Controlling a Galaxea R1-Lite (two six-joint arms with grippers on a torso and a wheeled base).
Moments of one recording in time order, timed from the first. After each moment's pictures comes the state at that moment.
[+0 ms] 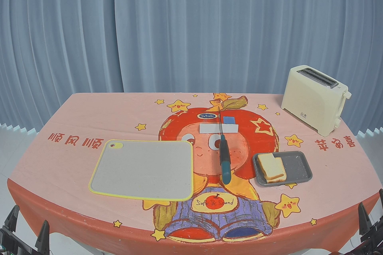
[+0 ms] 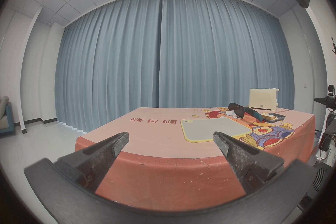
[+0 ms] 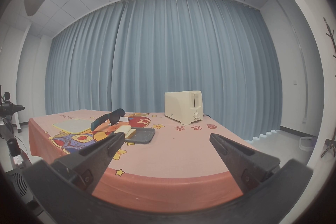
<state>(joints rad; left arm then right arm) 0.01 0.02 -0.02 0.00 0.00 0.00 -0.01 0.05 -0.02 0.00 0.01 0.03</state>
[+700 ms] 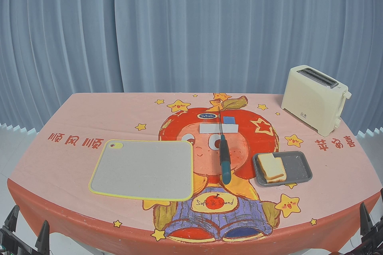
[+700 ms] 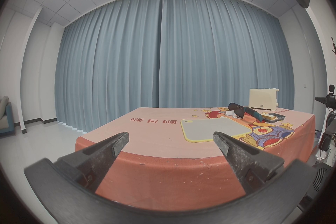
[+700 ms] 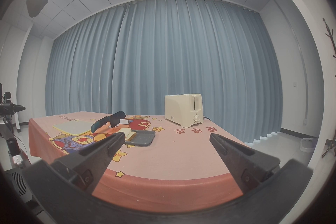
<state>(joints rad) 0.01 0.02 -0.02 0.00 0.00 0.00 0.00 0.02 -0.02 0.00 0.00 0.03</state>
